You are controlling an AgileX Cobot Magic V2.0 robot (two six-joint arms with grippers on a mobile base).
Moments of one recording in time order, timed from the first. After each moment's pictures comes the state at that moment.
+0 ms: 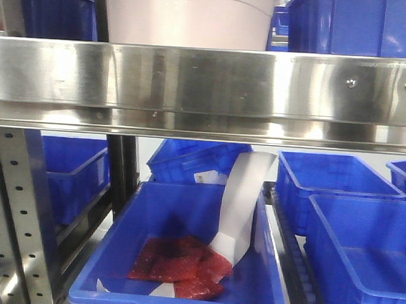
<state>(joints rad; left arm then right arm) -0.09 1.41 -1.75 -0.50 1.14 0.42 -0.07 1.09 -1.14 0.98 0.70 -0.78</state>
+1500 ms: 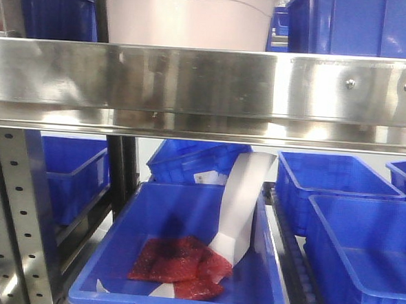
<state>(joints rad) -0.09 0.44 -0.46 -0.45 0.20 0.49 -0.07 0.30 -0.42 0.93 0.35 -0.82</state>
